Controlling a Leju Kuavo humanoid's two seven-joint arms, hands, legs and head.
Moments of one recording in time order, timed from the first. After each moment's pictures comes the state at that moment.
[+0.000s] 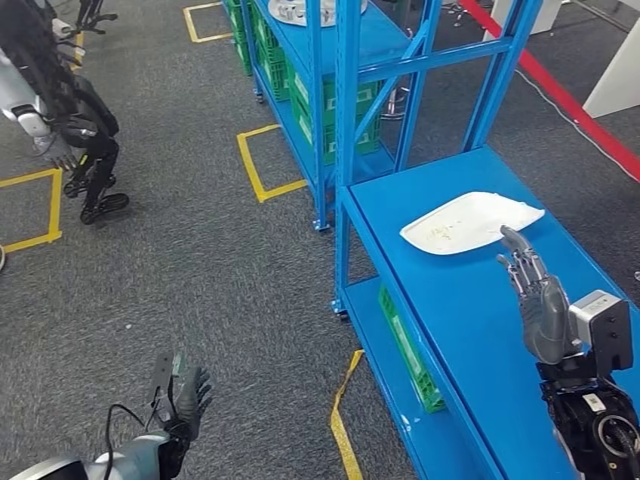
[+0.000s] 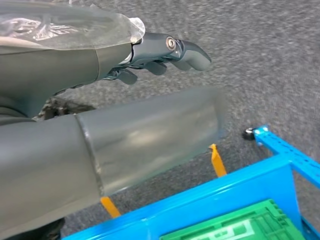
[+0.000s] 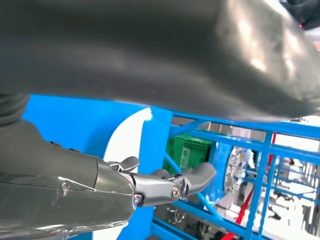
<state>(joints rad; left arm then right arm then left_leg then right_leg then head) -0.27 0.15 -0.66 -0.28 1.03 -0.09 -0.44 -0.27 -0.18 0.49 -1.59 -0.26 0.10 -0.22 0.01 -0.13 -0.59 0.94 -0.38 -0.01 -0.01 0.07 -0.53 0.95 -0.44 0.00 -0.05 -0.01</state>
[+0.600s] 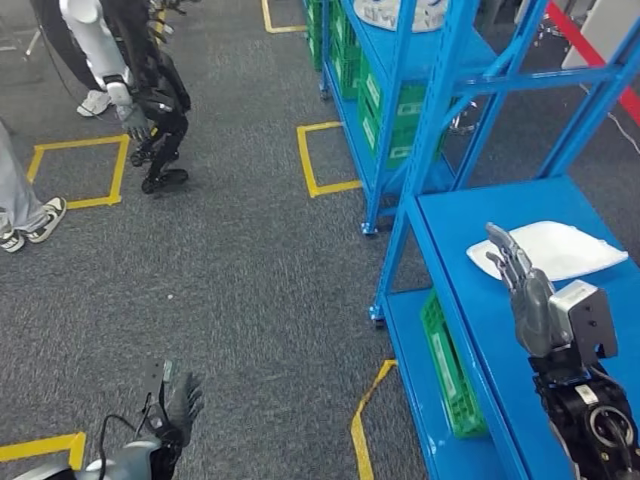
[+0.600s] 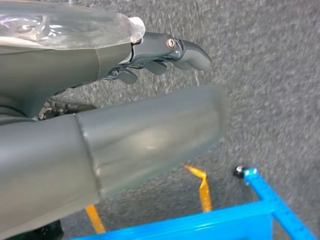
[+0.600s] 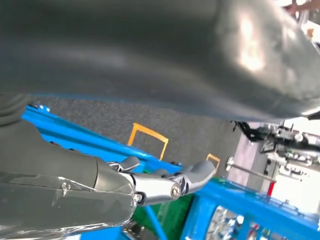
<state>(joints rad) -0.26 0.16 -0.66 -0.28 1.03 -0.09 -0.44 -0.29 -0.19 0.50 -1.59 -0.22 0.10 -0.17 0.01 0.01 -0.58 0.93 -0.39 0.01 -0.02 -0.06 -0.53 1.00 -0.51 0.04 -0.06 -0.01</state>
